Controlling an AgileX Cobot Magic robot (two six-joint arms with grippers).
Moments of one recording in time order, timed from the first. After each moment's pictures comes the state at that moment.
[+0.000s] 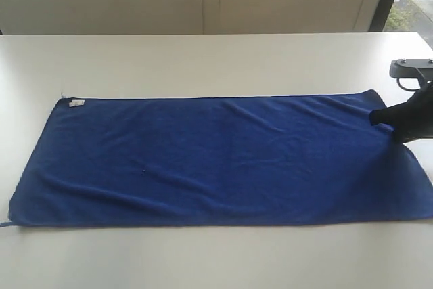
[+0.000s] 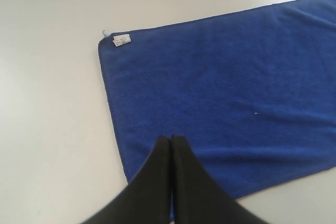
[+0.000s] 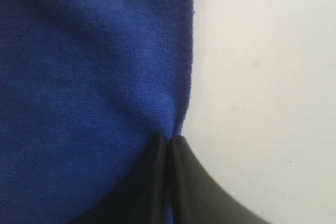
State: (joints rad) left arm 0.21 0.87 -0.74 -0.63 0.83 0.75; right arm -0.32 1.98 -1.13 0.21 0.49 -0.36
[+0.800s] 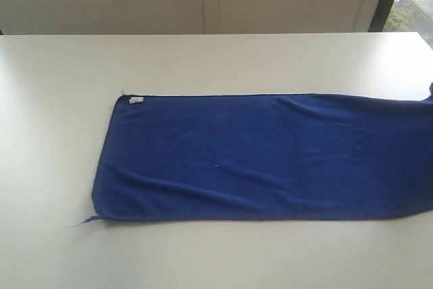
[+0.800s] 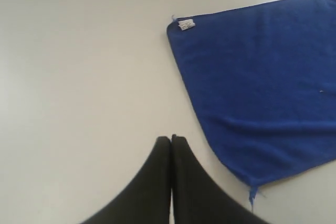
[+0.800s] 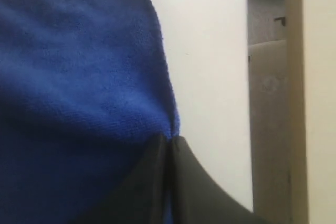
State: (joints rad) left arm 0.21 0.87 -0.74 -0.63 0.83 0.75; right arm -0.39 1.90 -1.32 -0.36 0.68 0.01
